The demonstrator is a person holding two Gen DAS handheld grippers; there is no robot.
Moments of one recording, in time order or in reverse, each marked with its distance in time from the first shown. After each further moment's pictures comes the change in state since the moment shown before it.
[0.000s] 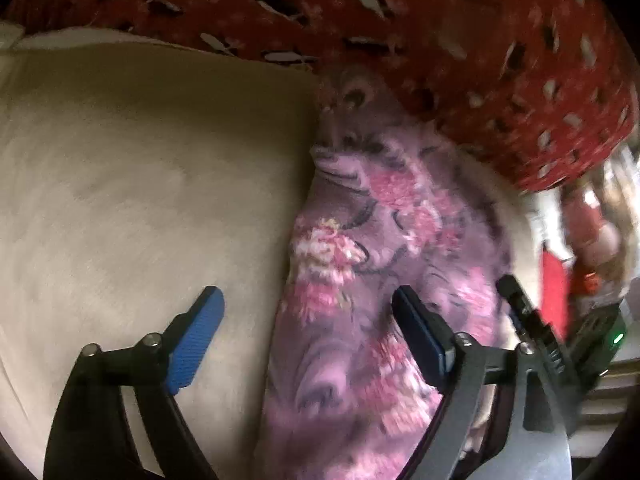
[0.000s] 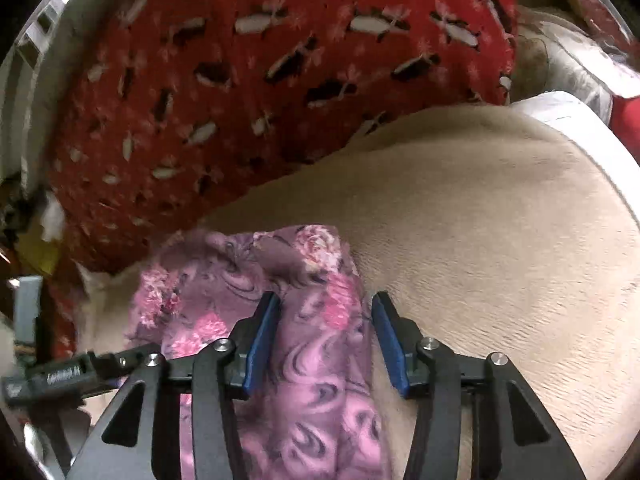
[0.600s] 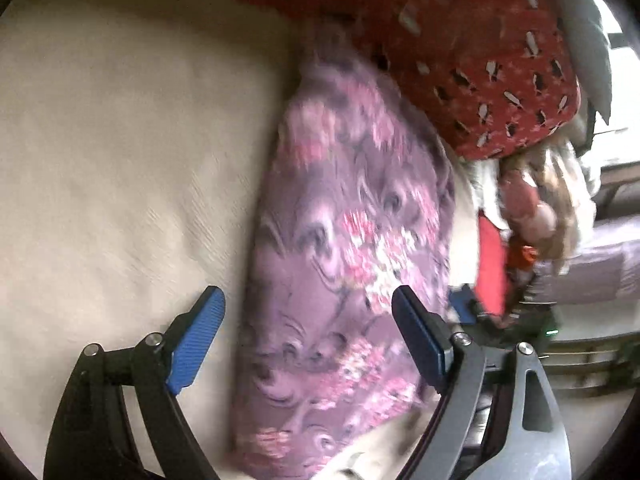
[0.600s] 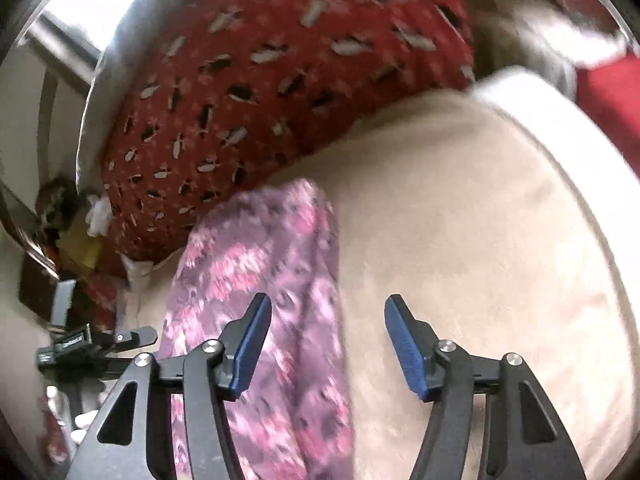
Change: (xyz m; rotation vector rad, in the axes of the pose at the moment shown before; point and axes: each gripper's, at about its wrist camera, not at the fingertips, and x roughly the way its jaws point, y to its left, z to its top) left arm 0.000 0.018 -0.044 -0.039 0.142 -0.267; right arm -0.067 -0.046 -0.047 0.047 0.026 0.156
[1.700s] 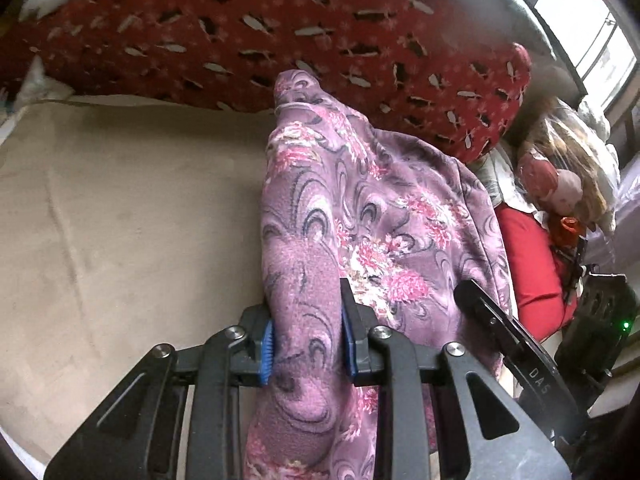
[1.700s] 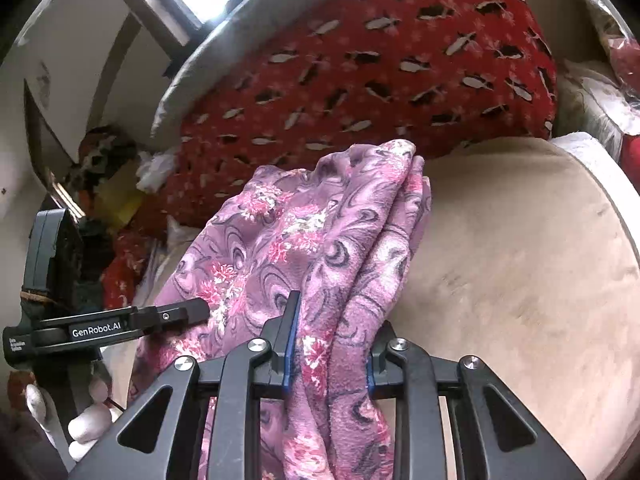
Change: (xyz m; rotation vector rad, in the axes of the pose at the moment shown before) left arm -0.111 -0.052 -0.091 0.271 -0.348 0.314; right arm -0.034 0.129 -0.053 -0.233 -0.072 0.064
